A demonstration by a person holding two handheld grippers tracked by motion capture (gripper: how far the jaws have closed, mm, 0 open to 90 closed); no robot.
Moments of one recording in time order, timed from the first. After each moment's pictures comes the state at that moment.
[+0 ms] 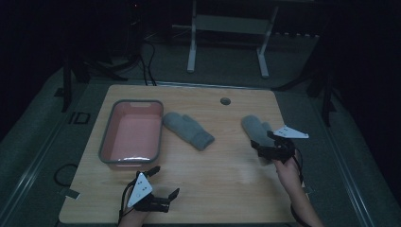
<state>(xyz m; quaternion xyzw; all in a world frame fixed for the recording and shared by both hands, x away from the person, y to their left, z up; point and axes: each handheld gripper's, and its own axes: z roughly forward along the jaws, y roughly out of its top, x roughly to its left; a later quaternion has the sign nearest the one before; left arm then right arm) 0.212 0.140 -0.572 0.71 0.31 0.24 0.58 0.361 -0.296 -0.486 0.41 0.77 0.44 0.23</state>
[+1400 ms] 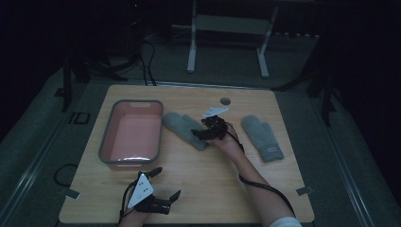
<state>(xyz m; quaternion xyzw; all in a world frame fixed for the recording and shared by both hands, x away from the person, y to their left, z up) 0.210 0.138 -0.570 0.72 0.29 0.23 0.59 0.460 -0.102 -0.524 0.27 0.87 0.40 0.13</state>
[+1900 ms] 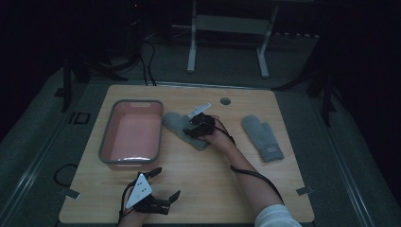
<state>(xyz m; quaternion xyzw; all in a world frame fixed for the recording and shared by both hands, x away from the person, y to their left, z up) 0.209 0.140 -0.569 0.71 0.29 0.23 0.60 0.487 -0.065 -0.541 0.20 0.91 0.35 0.13</state>
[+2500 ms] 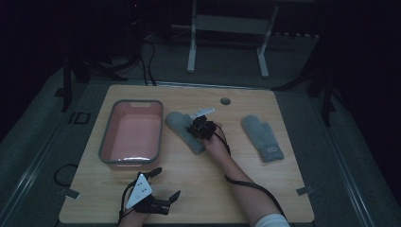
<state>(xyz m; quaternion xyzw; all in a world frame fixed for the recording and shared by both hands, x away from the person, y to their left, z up) 0.209 0.140 -0.569 0.71 0.29 0.23 0.60 0.460 -0.069 -0.540 0.32 0.86 0.37 0.14</state>
